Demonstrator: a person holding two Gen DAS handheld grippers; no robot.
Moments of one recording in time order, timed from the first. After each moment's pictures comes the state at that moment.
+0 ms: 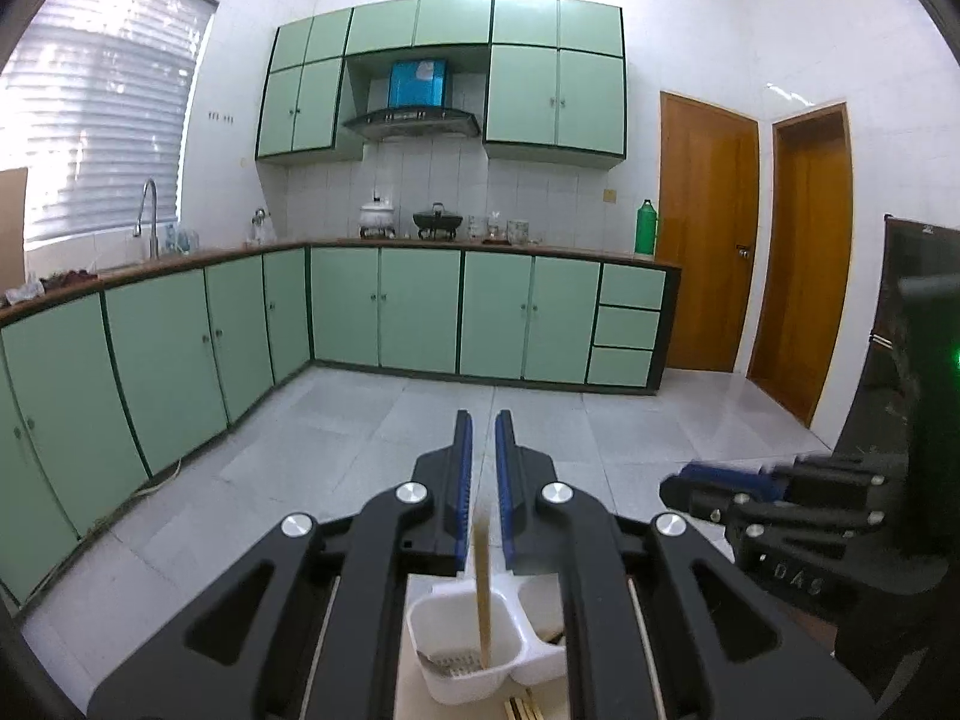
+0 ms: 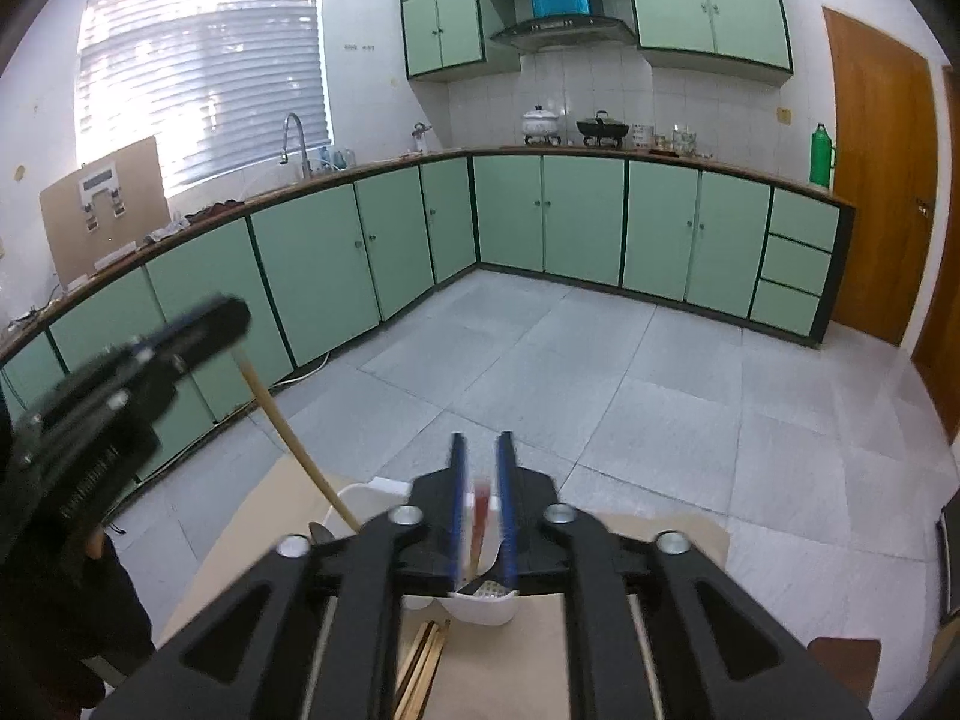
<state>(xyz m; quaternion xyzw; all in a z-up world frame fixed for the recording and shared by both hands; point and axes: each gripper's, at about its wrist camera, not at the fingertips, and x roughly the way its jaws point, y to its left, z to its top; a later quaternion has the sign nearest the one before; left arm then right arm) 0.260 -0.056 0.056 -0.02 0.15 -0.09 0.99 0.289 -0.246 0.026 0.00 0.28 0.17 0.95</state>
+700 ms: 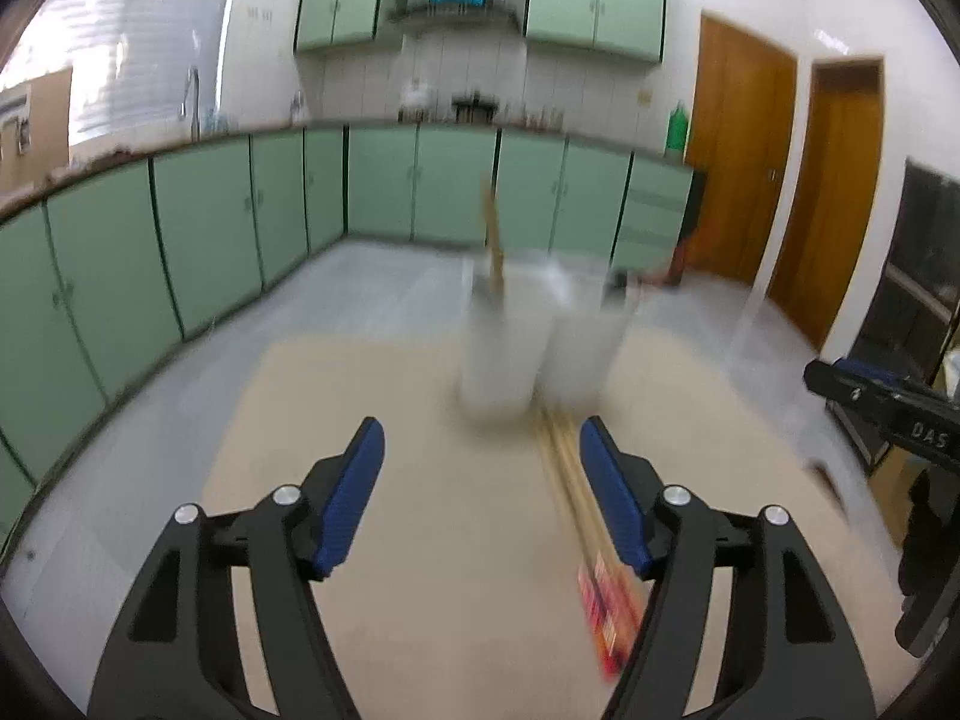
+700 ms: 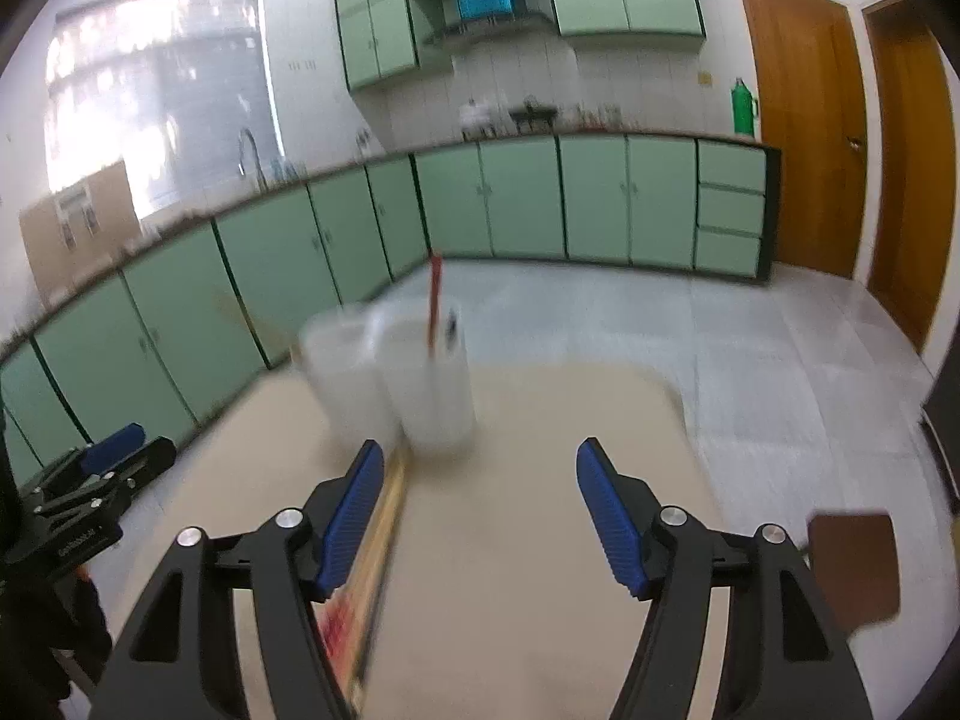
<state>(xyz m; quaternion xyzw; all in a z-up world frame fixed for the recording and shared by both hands) 0.111 -0.006 -0.092 -0.03 0.29 -0.06 0.95 0.125 -0.291 -0.098 0.05 0.30 0.10 0.95</state>
